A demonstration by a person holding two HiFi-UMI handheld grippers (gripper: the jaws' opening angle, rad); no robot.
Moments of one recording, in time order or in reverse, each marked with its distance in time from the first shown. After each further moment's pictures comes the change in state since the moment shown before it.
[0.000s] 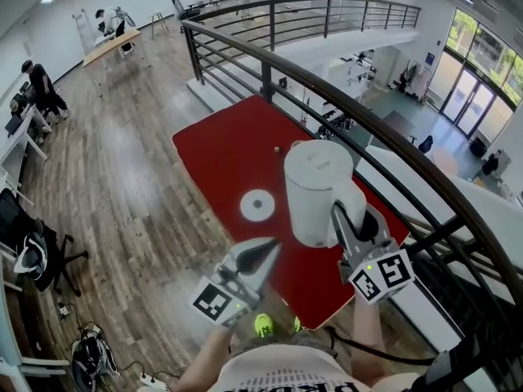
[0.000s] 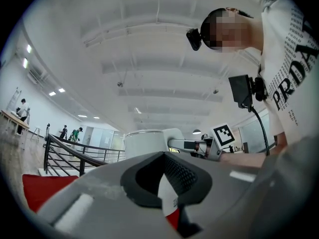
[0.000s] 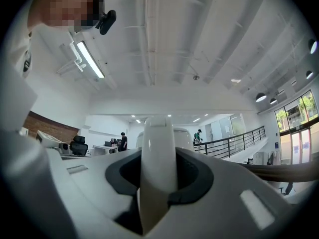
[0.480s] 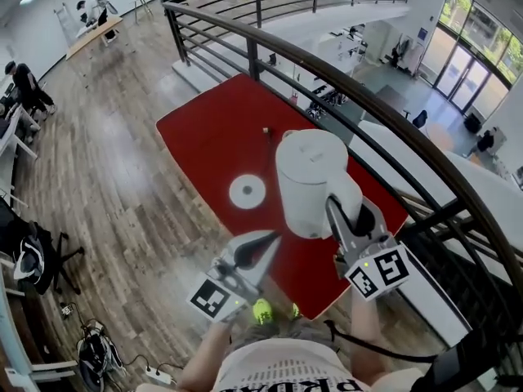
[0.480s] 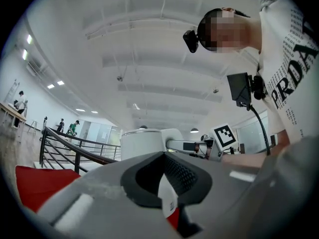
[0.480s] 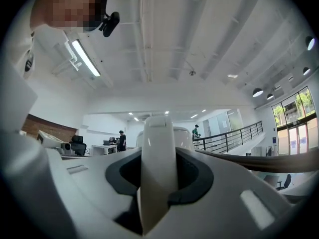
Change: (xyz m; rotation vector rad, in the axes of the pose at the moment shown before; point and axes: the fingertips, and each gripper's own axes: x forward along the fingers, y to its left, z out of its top) left arm 0.027 0.014 -0.033 -0.049 0.039 -0.024; right arm 0.011 -0.023 -0.036 0.039 0.040 -0.022
